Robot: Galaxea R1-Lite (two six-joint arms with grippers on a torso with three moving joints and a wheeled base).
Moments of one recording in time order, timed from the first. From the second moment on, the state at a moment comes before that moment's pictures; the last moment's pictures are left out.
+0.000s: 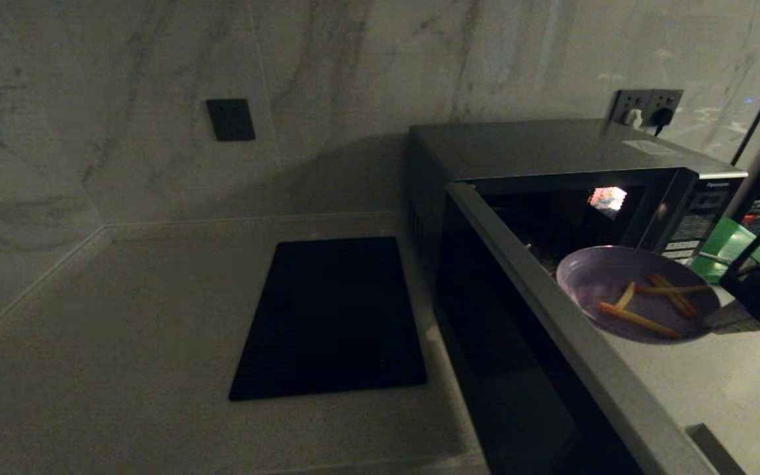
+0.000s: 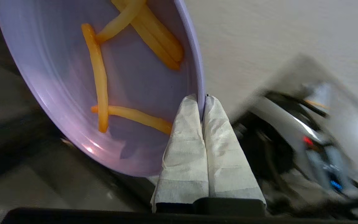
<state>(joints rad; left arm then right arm) 0.00 0.00 0.00 -0.01 0.03 -0.07 -0.21 1.67 -1.34 0.70 0.13 0.78</state>
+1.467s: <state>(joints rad) 0.00 0.00 0.00 -0.01 0.03 -0.07 0.03 2.07 -1.67 0.44 0.08 1.04</state>
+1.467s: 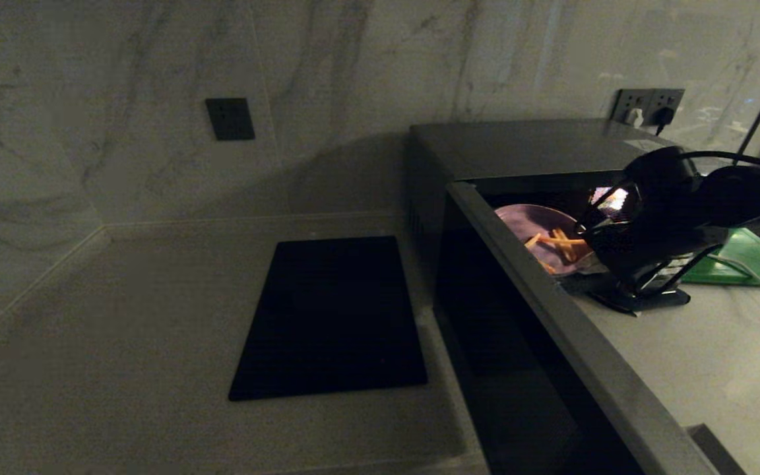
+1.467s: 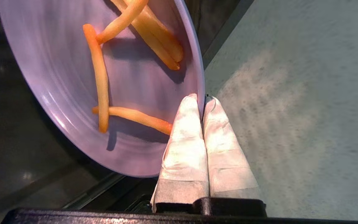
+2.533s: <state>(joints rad) 0.00 0.00 0.00 -0.01 0.03 -0.07 0.04 2.18 -1.70 0.32 0.08 1.04</state>
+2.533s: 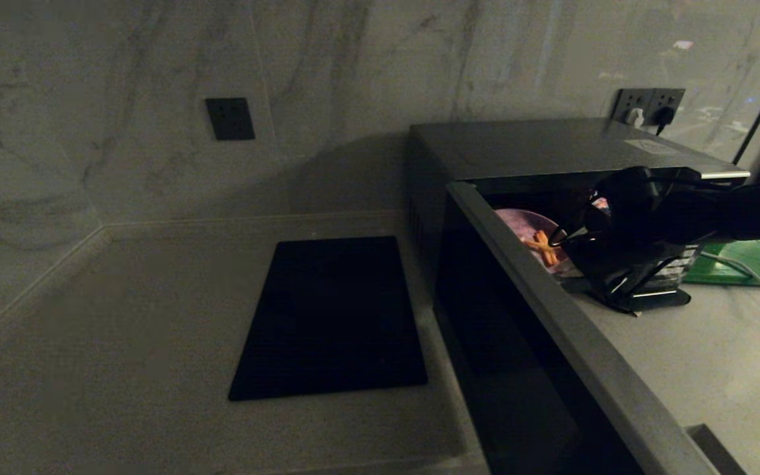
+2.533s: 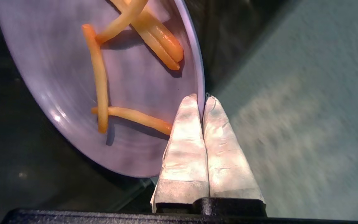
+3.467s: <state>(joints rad) 0.00 0.00 0.00 -0.01 0.03 -0.07 0.04 2.22 -1.72 0.31 0.04 1.04</state>
